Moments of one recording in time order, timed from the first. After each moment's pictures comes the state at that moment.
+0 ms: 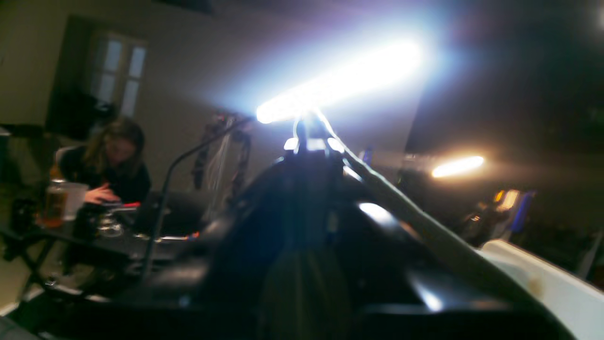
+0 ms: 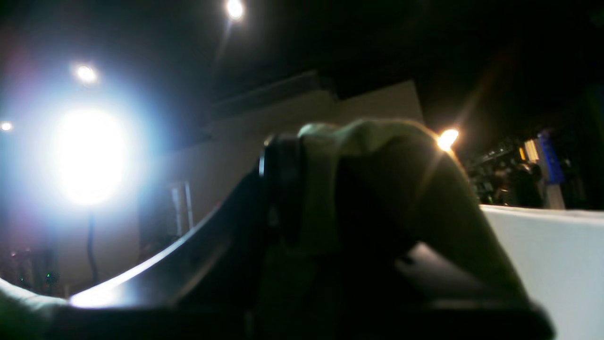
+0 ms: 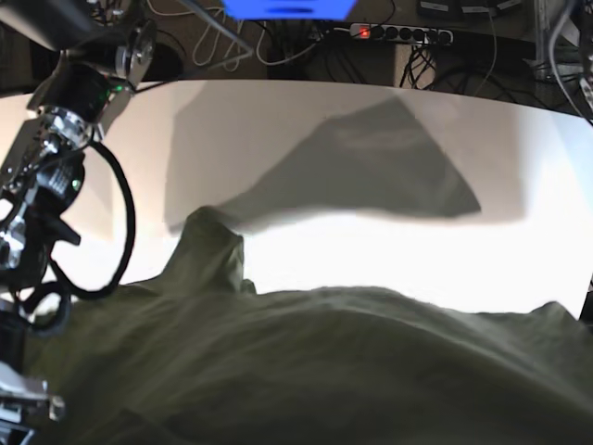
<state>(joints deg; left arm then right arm) -26.7 -37.3 -20.7 115.3 -54.4 9.6 19.7 17.2 4.7 16.6 116.6 28.7 17.0 2.3</state>
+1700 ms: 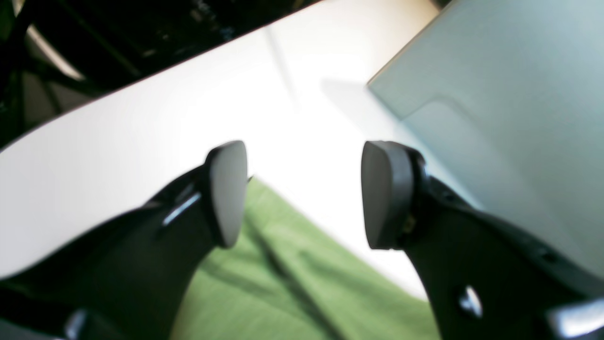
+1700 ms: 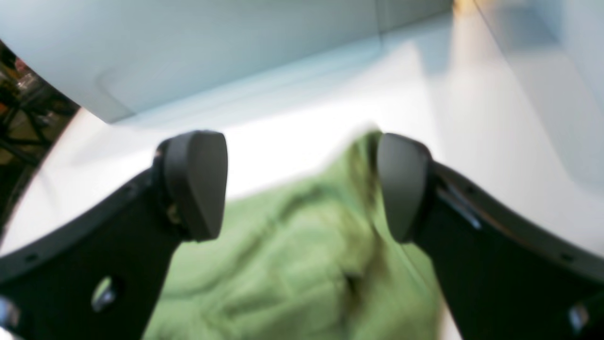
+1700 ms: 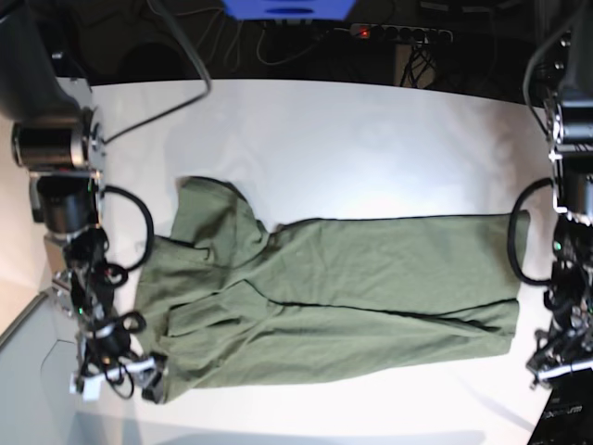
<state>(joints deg) -31.9 -26.8 2.5 49.3 -56.4 9.9 7.1 35.4 13.3 -0.2 35.1 28.6 16.8 0.4</state>
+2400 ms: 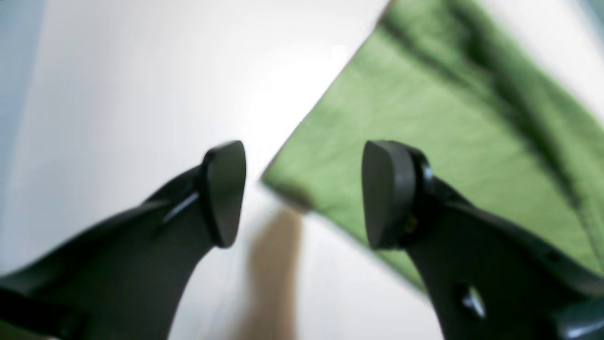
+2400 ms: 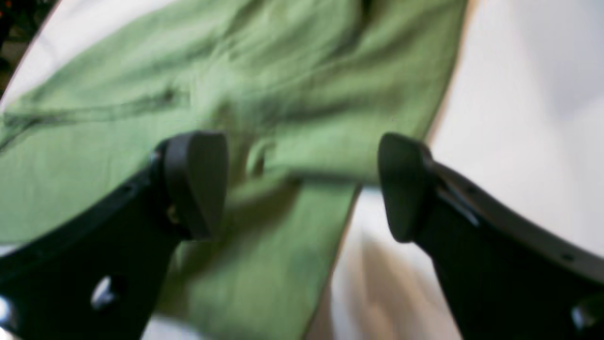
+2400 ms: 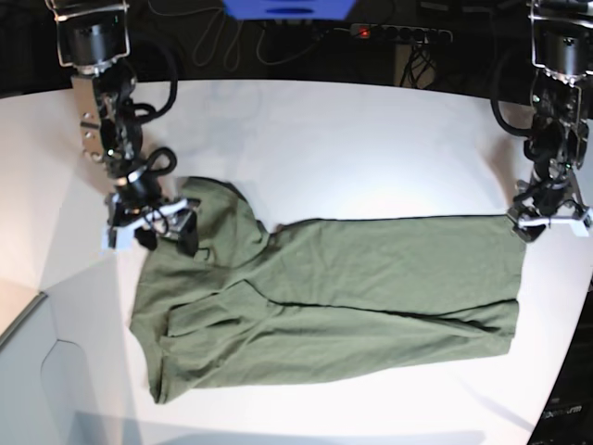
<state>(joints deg) 0.1 -26.5 -3.2 60.8 -56.4 9.5 7.2 -1.2 10.6 -0.1 63.8 28.3 16.5 -0.4</state>
